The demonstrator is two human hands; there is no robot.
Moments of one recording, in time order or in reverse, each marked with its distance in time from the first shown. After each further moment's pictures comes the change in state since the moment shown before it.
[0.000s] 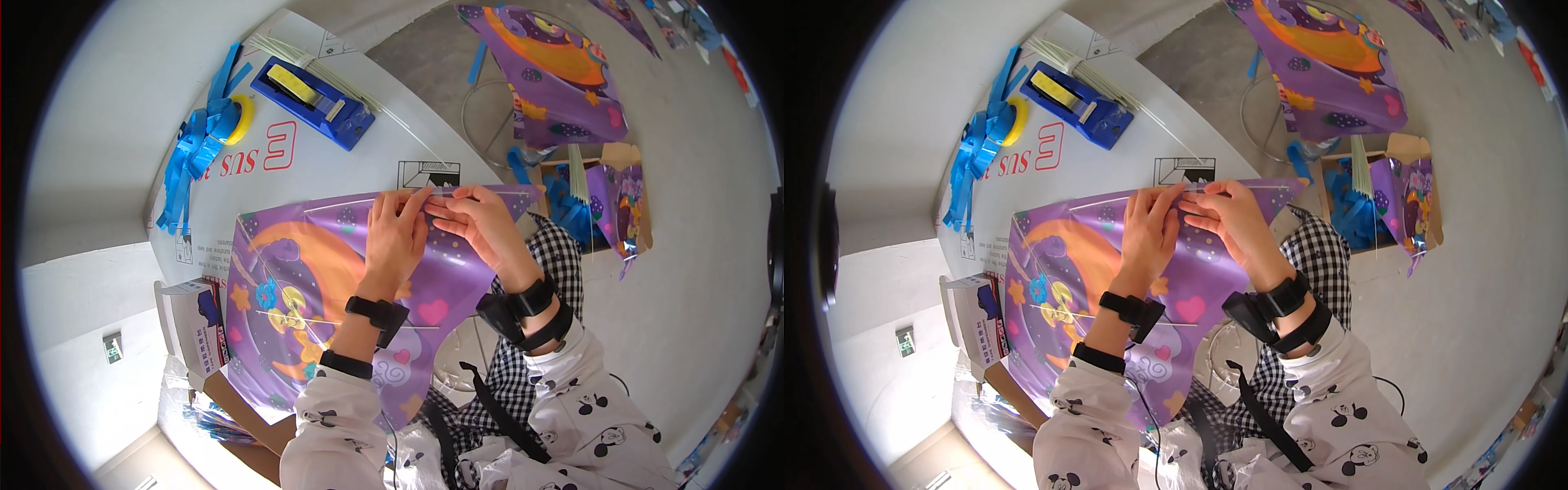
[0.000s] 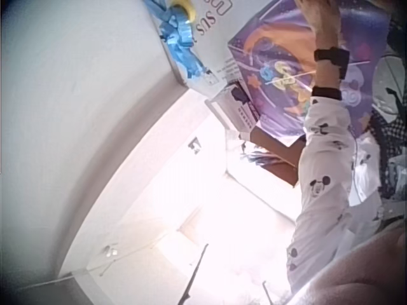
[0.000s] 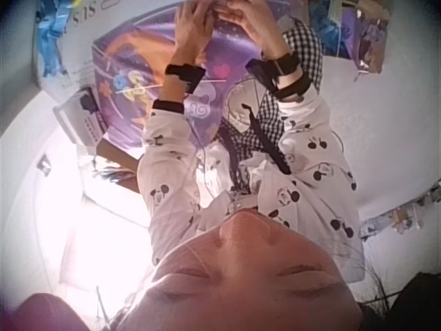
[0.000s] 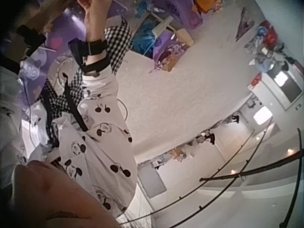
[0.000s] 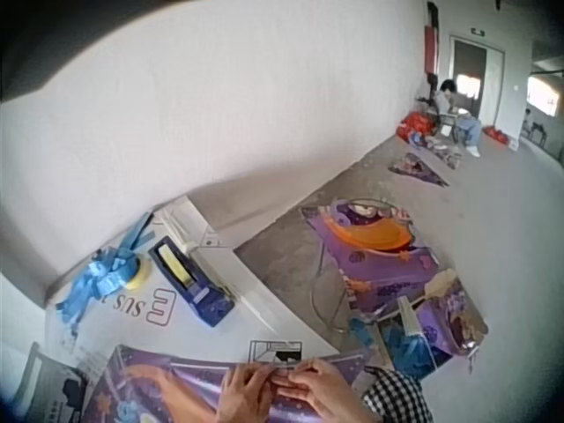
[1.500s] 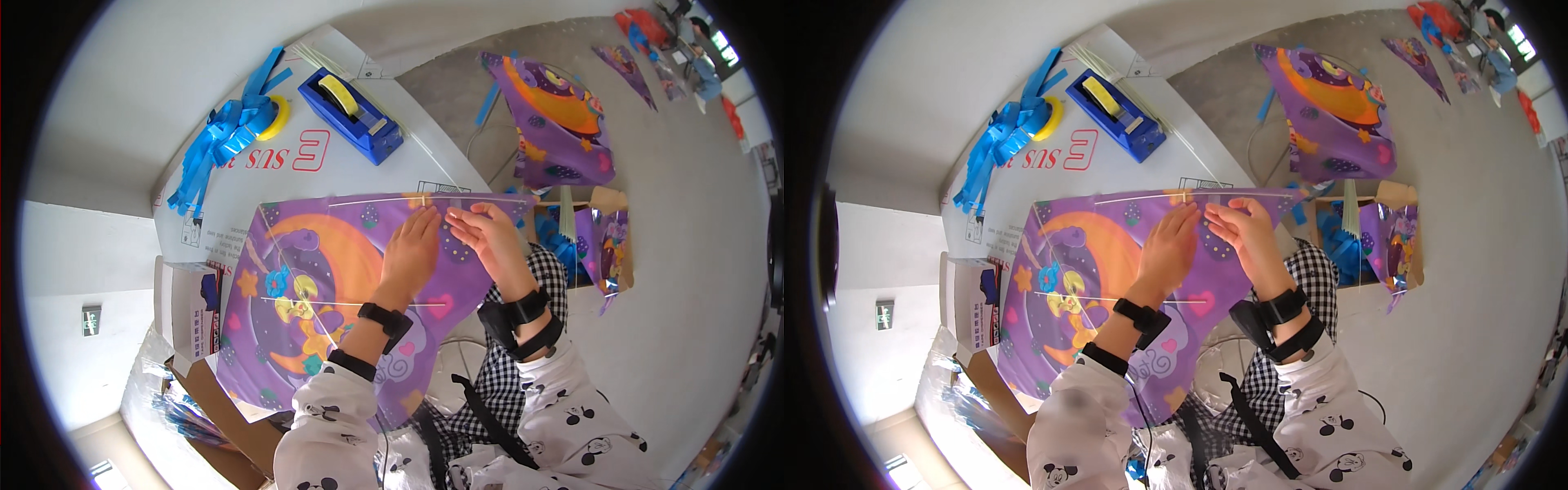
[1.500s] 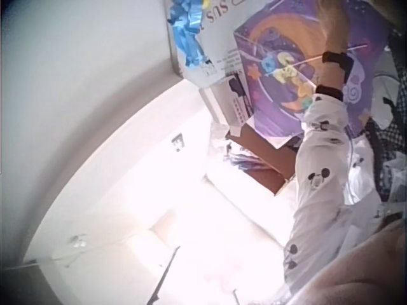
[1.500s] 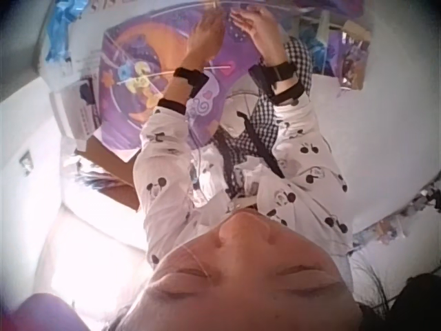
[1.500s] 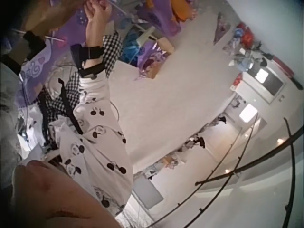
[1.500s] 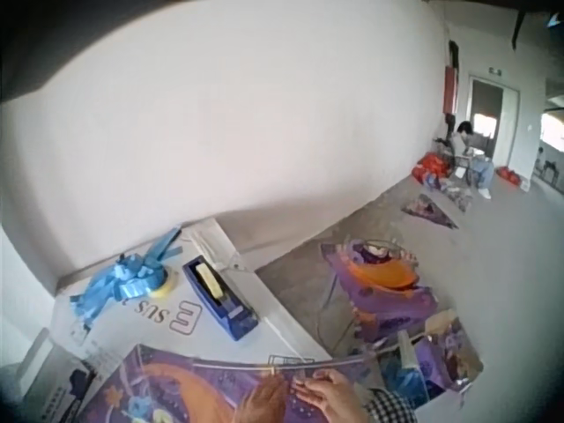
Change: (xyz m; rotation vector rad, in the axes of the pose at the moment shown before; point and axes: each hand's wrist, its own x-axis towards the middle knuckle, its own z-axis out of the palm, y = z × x) left_hand -0.019 0.010 -0.010 0.095 0.015 0.016; right_hand -0.014 -0.005 0.012 -0.112 0.051 -0.108
